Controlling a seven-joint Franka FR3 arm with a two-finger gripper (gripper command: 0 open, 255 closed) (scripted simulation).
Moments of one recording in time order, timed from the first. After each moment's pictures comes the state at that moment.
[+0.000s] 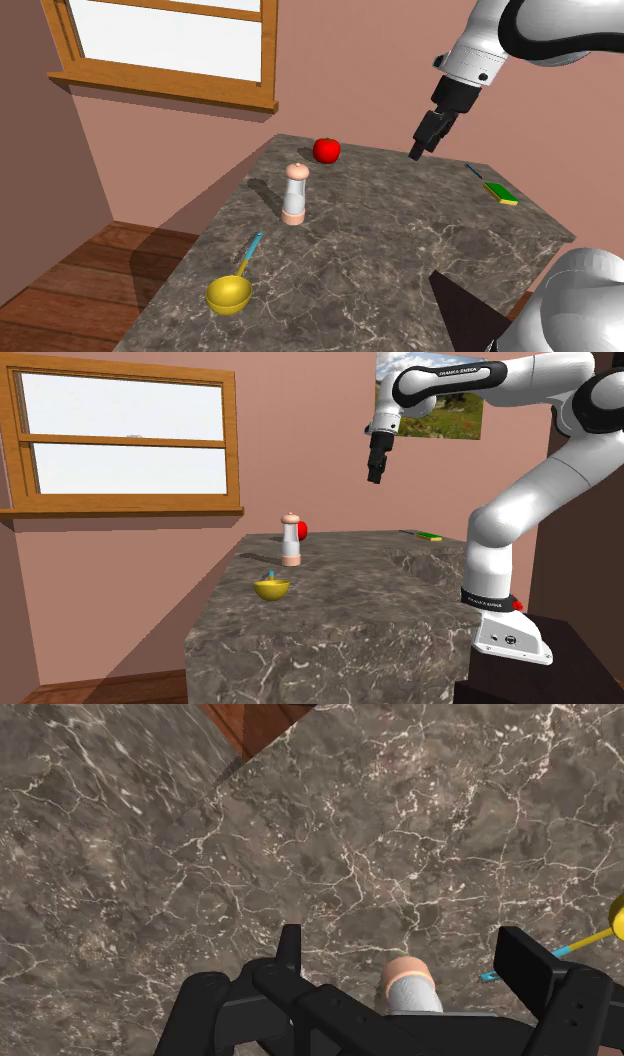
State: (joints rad) arm -0.01 -0.80 -0.03 -2.34 0.03 1.70 -0.12
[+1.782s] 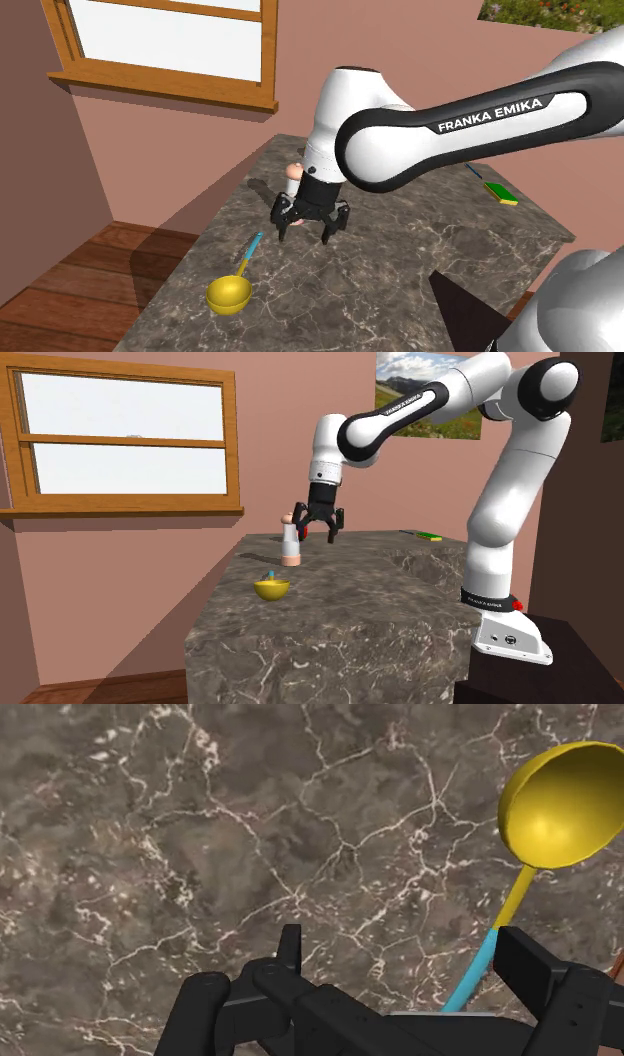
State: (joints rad) arm -0.08 -0.32 0.57 -2.36 0.29 2.20 0.89
